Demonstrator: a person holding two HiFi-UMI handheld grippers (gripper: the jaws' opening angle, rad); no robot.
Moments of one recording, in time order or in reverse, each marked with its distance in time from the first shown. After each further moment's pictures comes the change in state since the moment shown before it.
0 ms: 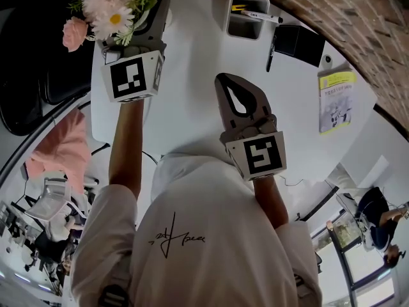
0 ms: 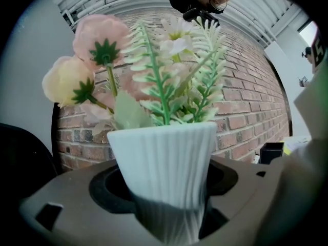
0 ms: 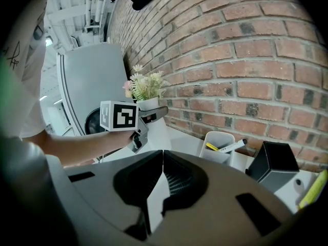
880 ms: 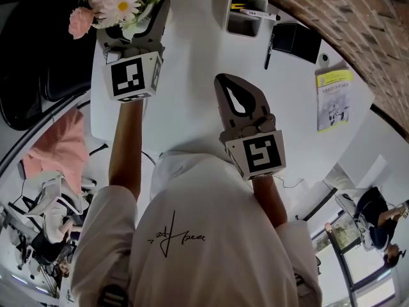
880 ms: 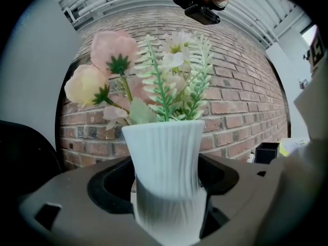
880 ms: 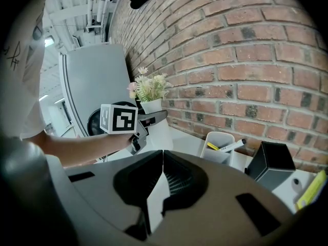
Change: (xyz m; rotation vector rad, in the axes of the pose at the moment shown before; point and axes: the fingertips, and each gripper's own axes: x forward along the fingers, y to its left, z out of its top) left arm -0.017 0.002 -0.008 -0.019 0.033 0.002; right arm -0.011 0.009 0.000 -0.009 -0.002 0.005
